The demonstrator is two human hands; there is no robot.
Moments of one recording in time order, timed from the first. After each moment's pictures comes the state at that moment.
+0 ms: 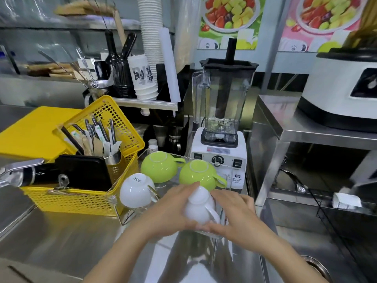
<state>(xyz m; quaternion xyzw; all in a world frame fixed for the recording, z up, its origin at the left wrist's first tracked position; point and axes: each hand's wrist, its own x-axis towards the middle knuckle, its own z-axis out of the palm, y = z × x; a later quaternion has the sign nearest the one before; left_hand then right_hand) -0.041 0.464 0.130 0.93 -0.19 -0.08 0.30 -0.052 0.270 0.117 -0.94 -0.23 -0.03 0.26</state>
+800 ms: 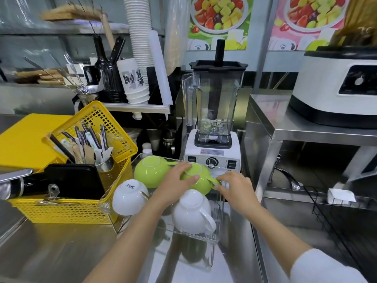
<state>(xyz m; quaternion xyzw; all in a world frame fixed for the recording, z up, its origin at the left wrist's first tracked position) 0.038 0.441 0.118 0.87 -0.09 0.02 0.49 0.027 0.254 0.105 -0.95 -0.06 -0.13 0.27</state>
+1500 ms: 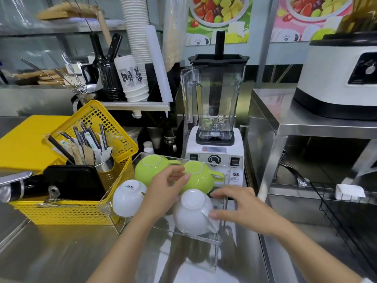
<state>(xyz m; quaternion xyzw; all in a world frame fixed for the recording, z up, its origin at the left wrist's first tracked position) 0.014 0.460 0.115 0.79 -0.09 0.10 0.60 -0.025 0.247 0.130 -0.89 -0.23 0.04 0.40</state>
